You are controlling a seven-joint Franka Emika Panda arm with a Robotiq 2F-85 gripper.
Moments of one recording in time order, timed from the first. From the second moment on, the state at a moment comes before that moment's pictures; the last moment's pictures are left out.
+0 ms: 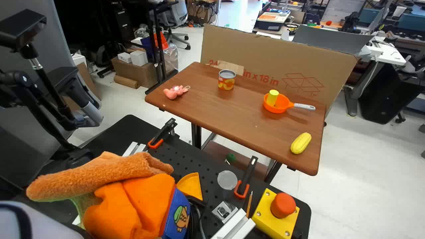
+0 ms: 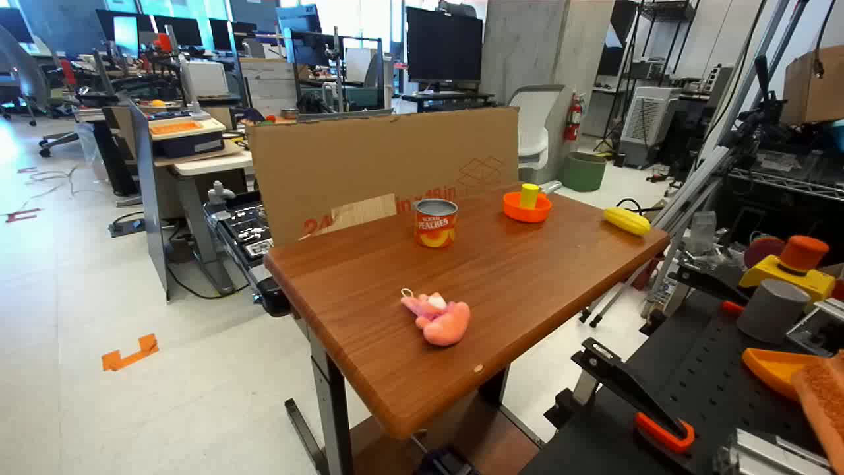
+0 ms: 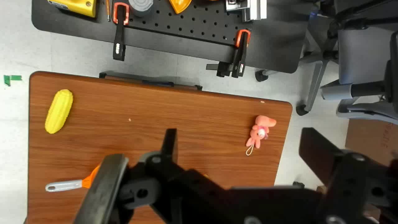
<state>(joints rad) 0.05 -0.36 -0.18 -2.28 0.13 1.75 -0.38</state>
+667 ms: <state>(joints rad) 0.01 -0.35 -0.18 -2.30 0.15 1.84 -0.31</state>
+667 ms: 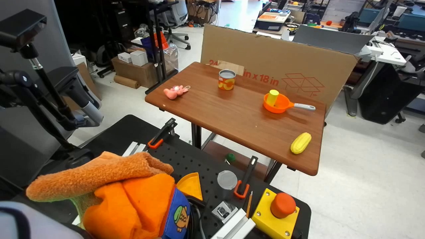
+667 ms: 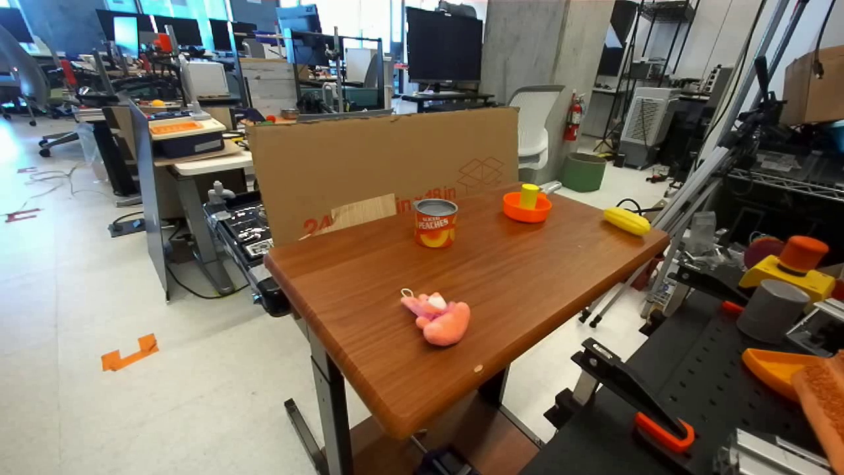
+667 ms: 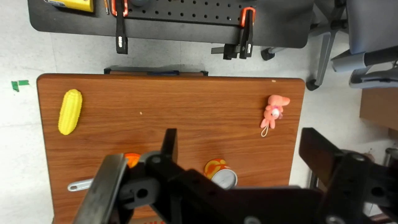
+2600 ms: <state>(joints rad) -0.14 0.60 -0.20 -1.88 0.05 2.14 0.08</state>
